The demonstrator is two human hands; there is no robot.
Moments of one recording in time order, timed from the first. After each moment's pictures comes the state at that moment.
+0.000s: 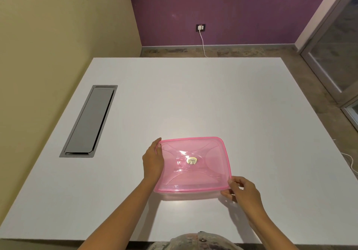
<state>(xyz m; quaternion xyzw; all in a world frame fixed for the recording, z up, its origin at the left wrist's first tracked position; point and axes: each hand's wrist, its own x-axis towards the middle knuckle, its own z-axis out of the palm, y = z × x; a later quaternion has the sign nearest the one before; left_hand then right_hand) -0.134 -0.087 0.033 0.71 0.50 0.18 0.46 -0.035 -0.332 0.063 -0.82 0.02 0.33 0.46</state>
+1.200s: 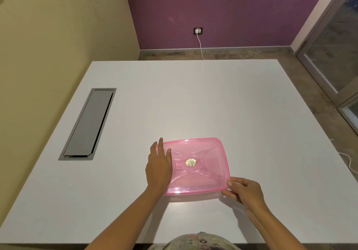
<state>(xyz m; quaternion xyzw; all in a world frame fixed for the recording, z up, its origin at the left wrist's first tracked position) -0.132 -0.115 0.036 0.83 0.48 0.10 0.26 -0.021 -0.337 0.052 -0.76 0.12 0.36 0.53</state>
